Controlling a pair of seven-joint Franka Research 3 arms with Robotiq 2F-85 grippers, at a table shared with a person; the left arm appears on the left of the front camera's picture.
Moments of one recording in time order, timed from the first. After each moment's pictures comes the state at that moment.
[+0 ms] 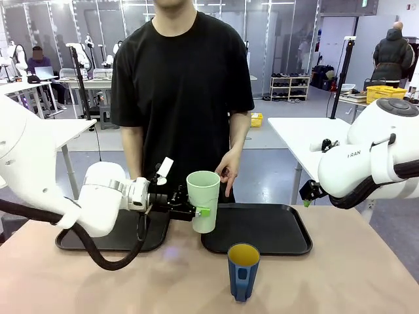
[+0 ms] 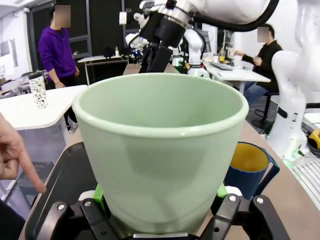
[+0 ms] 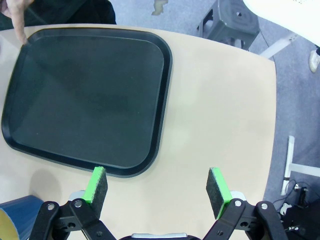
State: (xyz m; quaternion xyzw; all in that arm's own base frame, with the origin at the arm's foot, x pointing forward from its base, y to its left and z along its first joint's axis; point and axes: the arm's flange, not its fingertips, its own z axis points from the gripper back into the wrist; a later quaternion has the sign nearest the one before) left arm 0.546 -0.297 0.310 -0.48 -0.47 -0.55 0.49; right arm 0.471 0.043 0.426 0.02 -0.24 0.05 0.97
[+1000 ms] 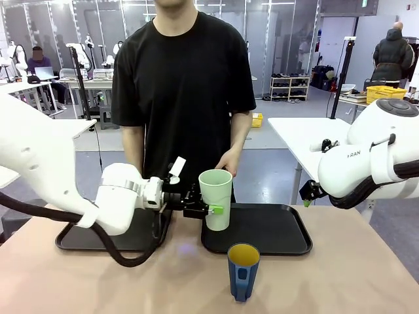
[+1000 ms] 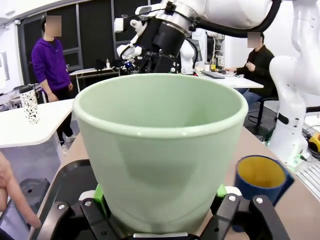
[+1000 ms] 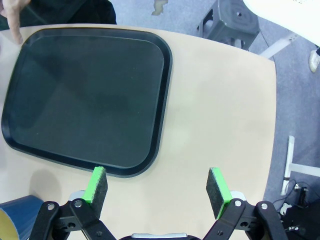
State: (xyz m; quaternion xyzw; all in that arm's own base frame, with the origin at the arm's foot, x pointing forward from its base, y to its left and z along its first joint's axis) left arm 0.570 -0.342 0.301 -0.51 -0.48 -0.56 0.45; right arm 0.471 0.043 0.426 0.02 -0.24 0.05 0.97
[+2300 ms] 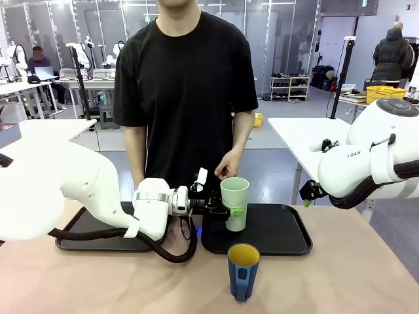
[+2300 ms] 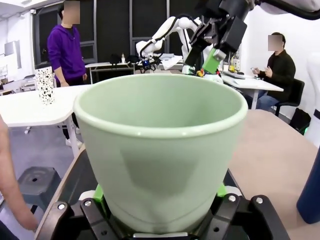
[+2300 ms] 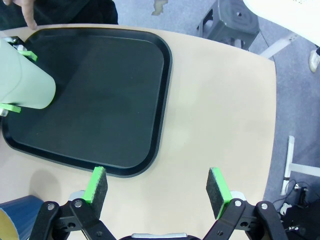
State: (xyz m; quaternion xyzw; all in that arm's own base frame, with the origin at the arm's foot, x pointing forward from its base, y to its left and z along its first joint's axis) left arm 0.645 -0.397 0.228 -0.50 -0.48 -0.53 0.49; right arm 0.471 0.043 0.426 0.02 -0.24 0.04 0.97
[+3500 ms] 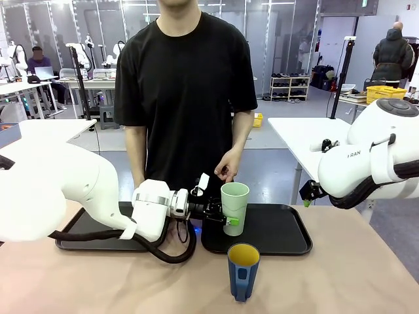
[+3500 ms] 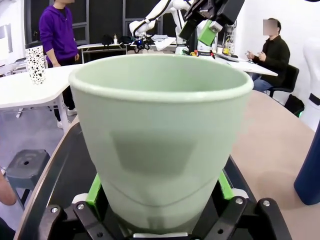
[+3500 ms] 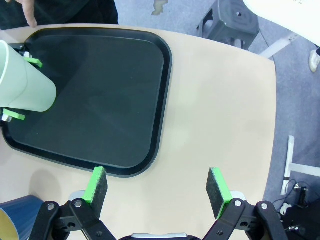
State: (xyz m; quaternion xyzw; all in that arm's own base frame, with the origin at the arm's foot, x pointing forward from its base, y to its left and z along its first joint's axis) left arm 0.646 -0.392 0.214 -0.49 -0.44 -0.56 0.50; right arm 0.471 0.043 0.426 0.02 -0.24 0.04 0.97
